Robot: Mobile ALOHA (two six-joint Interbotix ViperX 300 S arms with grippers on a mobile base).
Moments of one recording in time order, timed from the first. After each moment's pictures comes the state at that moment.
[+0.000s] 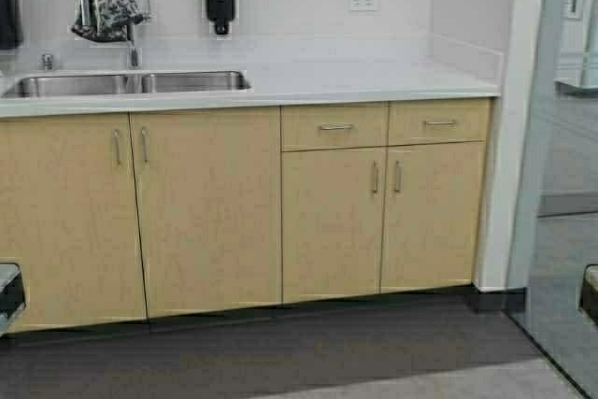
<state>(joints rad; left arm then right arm) 0.00 -0.99 1.21 0.01 -0.29 -0.01 0.01 -0.93 1.18 0.00 -0.29 0.03</state>
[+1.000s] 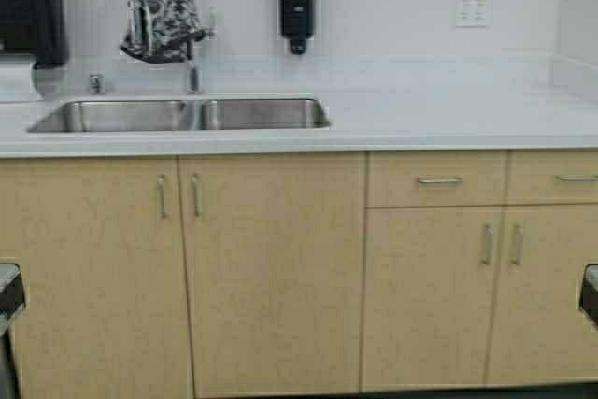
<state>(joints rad) 0.00 -1.05 1.25 0.01 -0.30 -0.06 0.01 -0.93 1.18 -0.01 -0.31 0.04</state>
